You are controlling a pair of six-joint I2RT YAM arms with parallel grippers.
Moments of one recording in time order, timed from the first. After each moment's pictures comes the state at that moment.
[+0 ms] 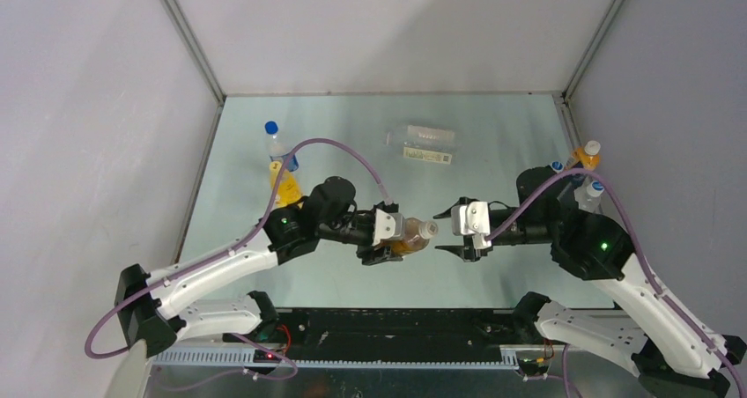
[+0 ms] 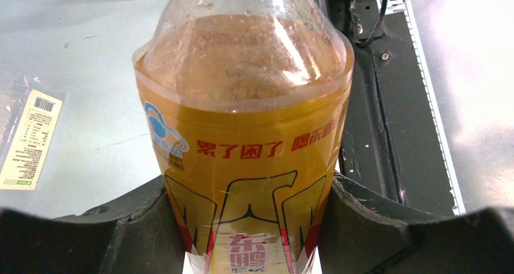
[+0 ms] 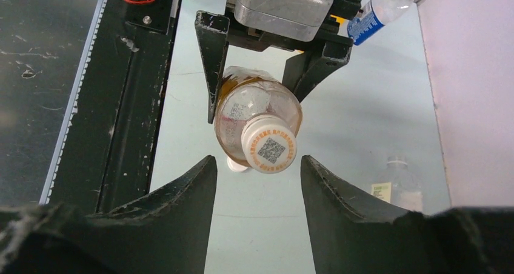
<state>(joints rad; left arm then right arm) -0.96 1.10 0.90 -0.30 0.56 0.43 0.82 0.81 1.18 -0.80 -0.60 -0.67</state>
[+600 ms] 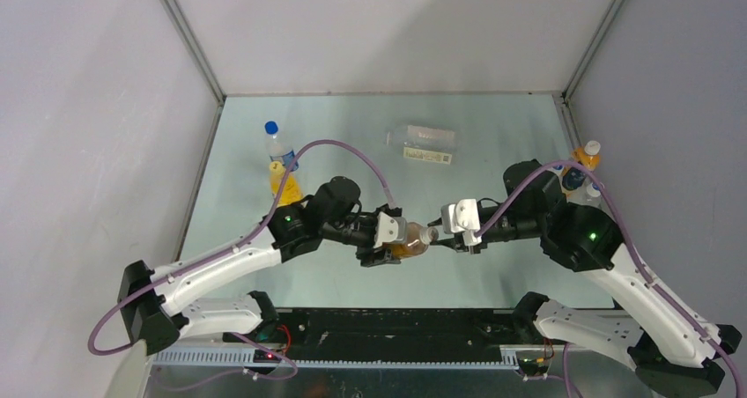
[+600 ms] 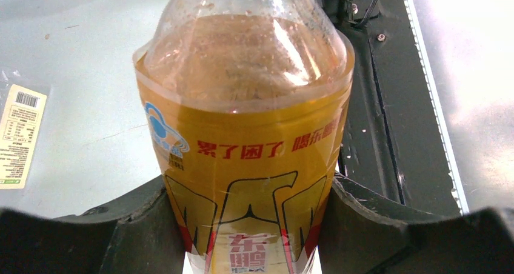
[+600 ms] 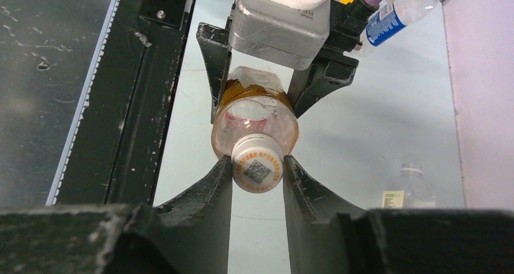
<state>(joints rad) -0.96 1.12 0.93 -0.37 0.56 0.48 0.83 0.88 1.21 -0.83 -0.63 -0.69</state>
